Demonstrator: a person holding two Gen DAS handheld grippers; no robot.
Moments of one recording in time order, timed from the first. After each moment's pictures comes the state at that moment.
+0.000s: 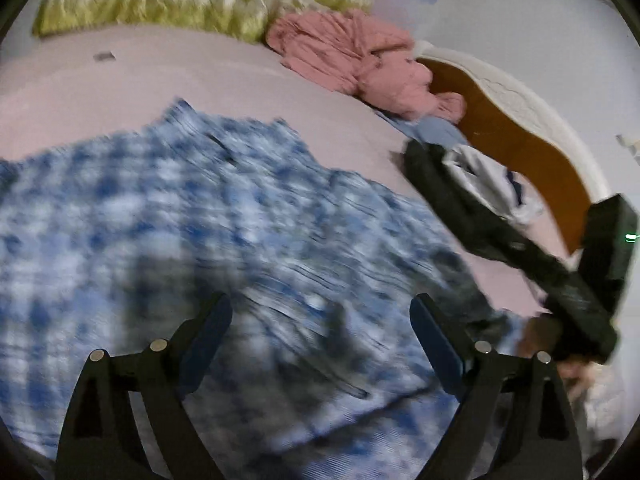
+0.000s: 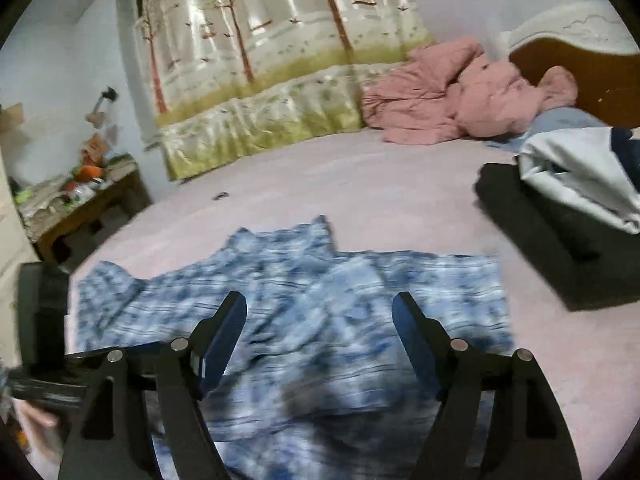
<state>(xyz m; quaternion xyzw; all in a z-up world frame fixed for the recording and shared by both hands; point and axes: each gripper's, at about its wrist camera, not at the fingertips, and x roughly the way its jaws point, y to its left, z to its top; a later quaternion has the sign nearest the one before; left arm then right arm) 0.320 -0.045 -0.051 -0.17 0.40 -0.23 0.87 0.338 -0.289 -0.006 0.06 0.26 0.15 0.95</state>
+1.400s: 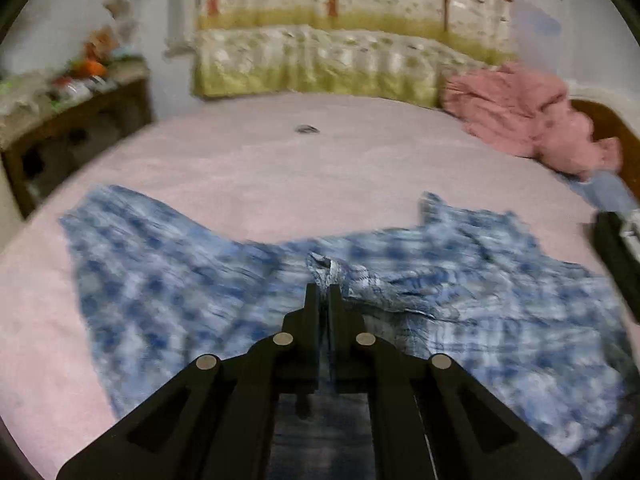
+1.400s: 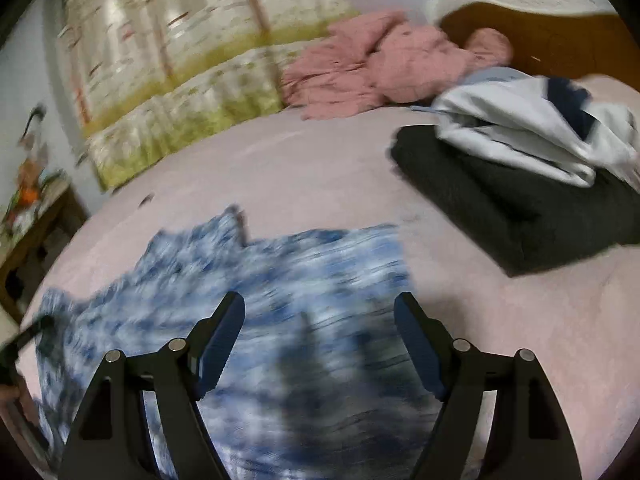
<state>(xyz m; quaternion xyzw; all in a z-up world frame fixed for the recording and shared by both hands) 0.328 0.088 -0.024 -0.04 0.32 0.13 0.94 0.361 -0.338 -0.018 0.12 0.30 0.02 0.95</state>
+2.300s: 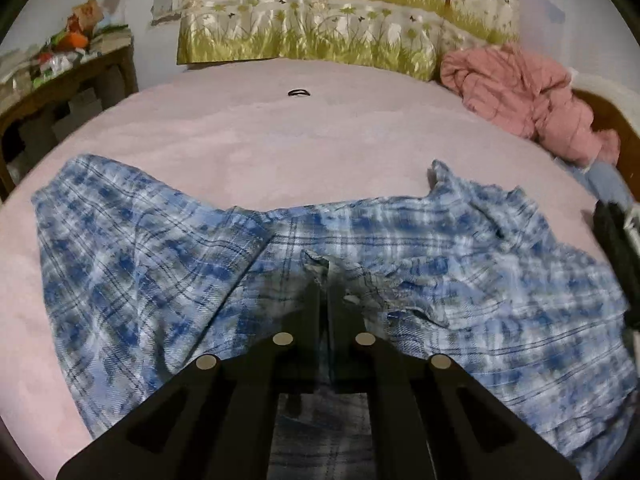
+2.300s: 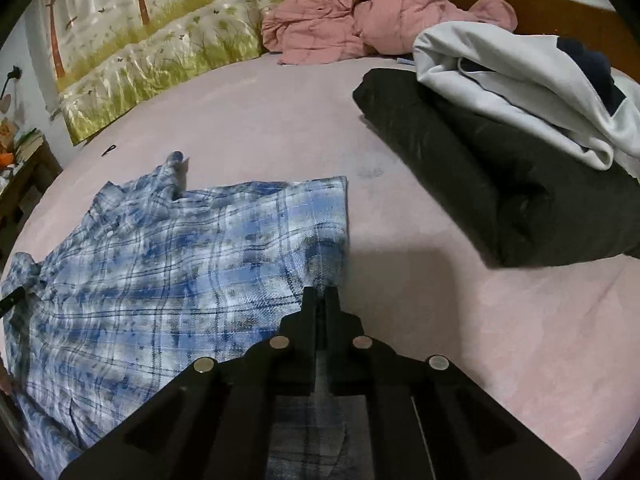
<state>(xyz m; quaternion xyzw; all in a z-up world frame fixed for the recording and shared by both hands) 0.350 0.108 -0.056 -0.09 0.38 0.08 0.92 0.405 -0.361 -0.060 0.05 0.40 0.00 0.91</state>
